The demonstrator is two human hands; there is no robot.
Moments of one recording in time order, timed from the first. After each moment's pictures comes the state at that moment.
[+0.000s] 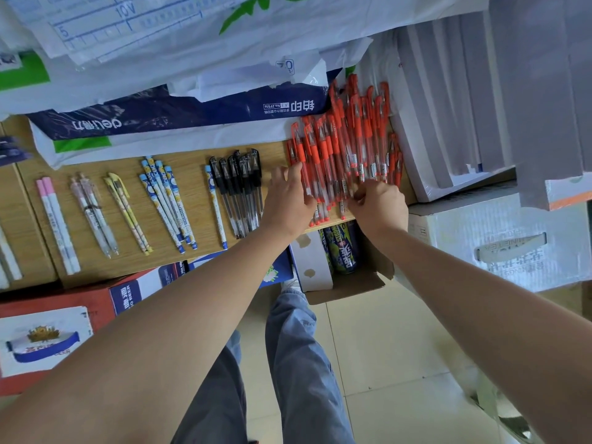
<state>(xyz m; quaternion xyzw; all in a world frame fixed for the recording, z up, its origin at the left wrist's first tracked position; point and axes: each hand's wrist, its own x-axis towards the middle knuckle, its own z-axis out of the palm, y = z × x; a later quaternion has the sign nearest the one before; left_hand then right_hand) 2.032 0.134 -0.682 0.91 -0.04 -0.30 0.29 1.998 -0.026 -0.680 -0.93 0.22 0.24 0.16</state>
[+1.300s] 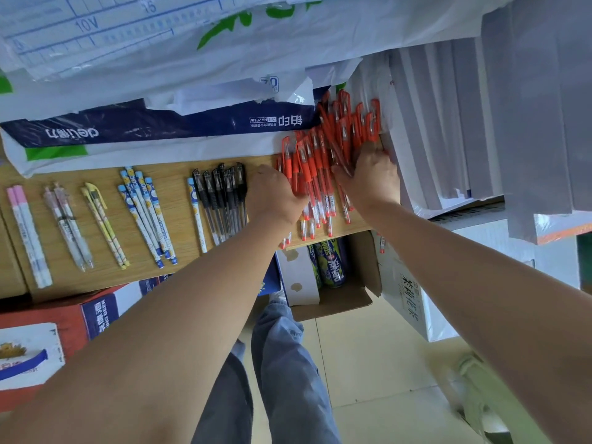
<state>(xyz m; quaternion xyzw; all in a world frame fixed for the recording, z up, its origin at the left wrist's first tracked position) 2.068 0.115 -0.702 0.94 0.04 -0.29 0.18 2.066 -0.040 -0.679 -0.95 0.18 0.17 0.17</state>
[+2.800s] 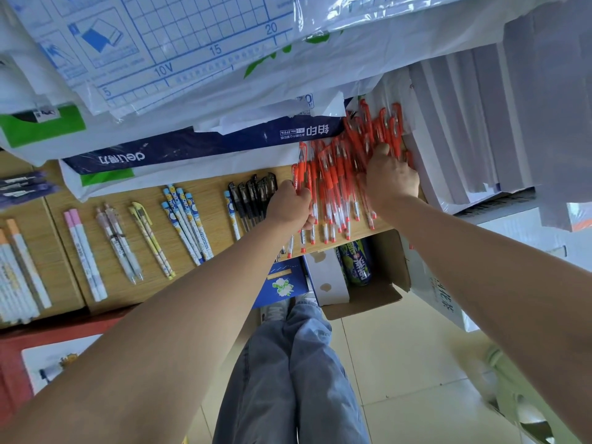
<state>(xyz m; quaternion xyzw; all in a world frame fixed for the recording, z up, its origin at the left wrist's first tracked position) 2.078 0.151 -0.683 0.69 0.24 -0.43 0.53 2.077 -0.016 -0.678 -0.95 0.19 0.27 0.02</state>
